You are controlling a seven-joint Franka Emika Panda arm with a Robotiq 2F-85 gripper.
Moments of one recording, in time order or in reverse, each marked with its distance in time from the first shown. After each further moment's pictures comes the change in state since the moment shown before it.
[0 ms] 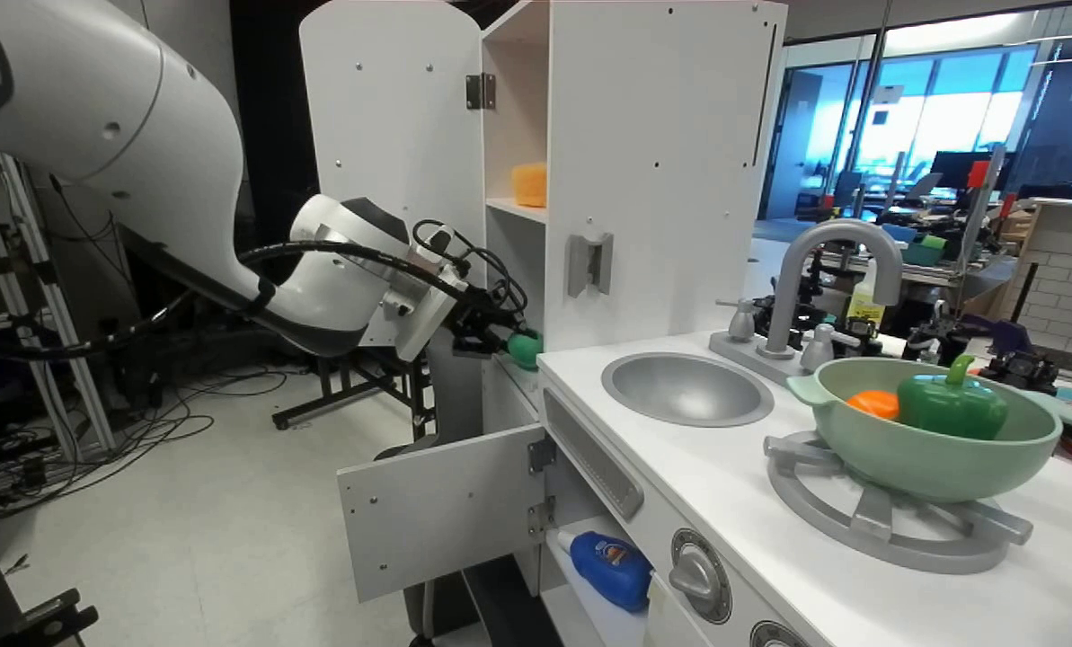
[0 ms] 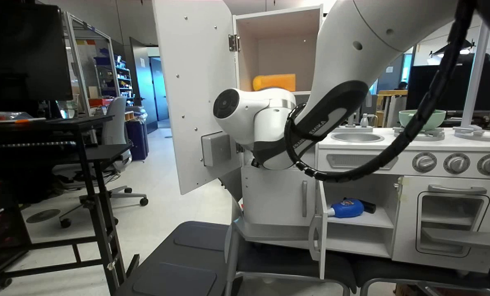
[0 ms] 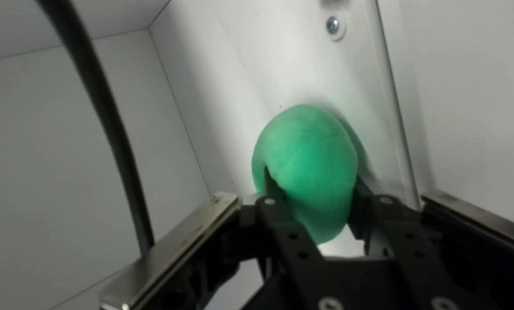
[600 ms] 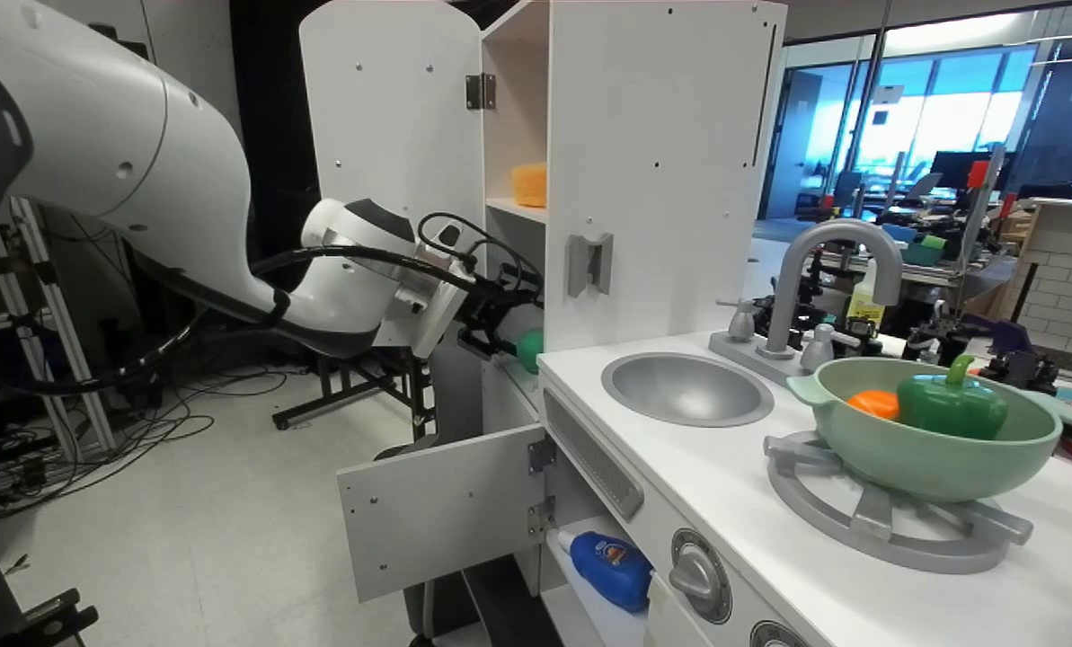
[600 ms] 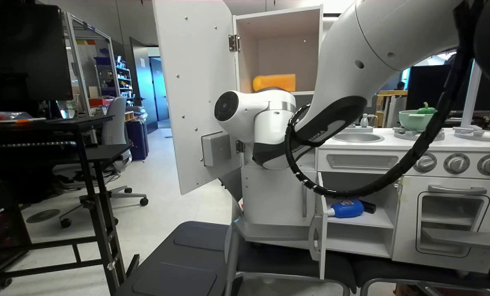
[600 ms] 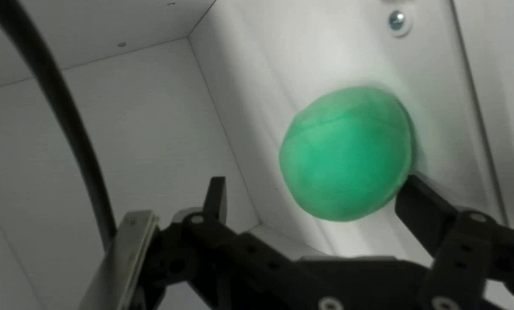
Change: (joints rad) arm -0.015 0.093 -0.027 0.173 -0.002 -0.076 0.012
